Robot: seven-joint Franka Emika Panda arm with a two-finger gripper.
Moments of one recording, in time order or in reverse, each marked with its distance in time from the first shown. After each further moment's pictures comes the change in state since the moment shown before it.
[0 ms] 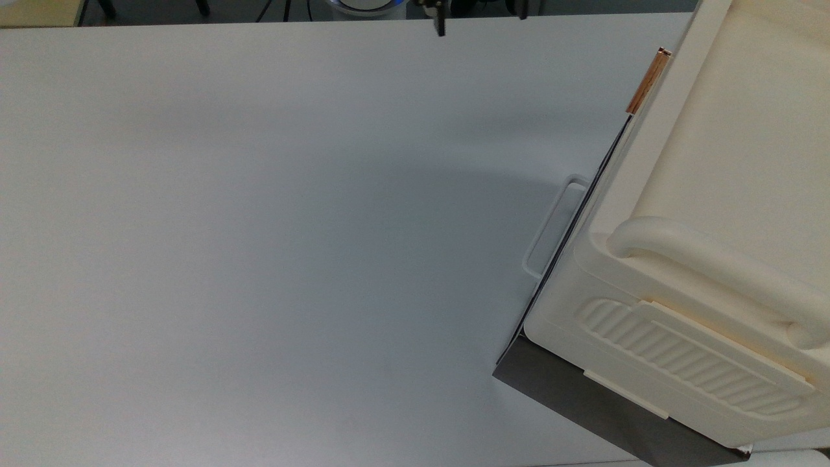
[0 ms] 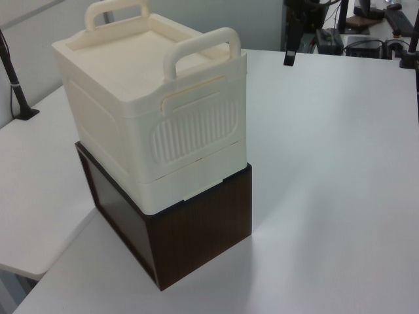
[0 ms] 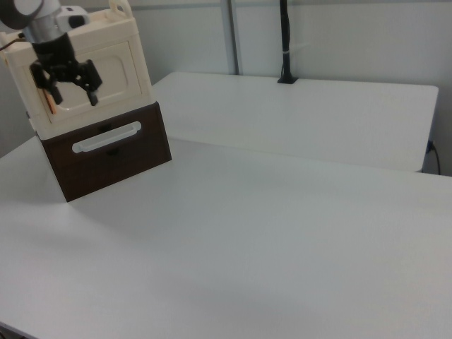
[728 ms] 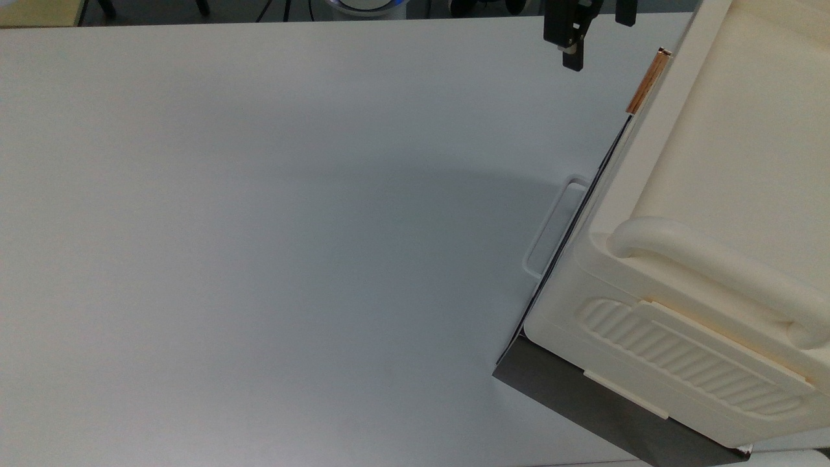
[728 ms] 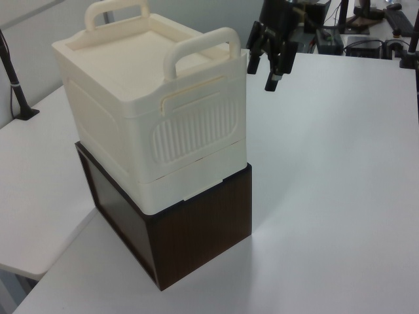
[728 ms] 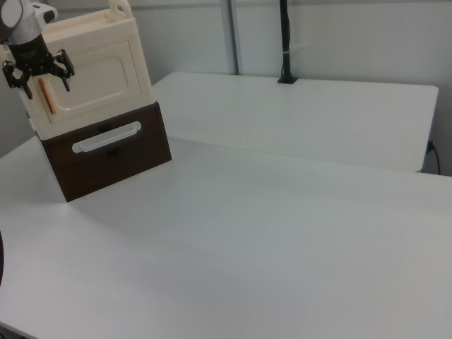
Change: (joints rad) arm 0.138 0.110 0.004 0.080 0.078 0.181 -0.390
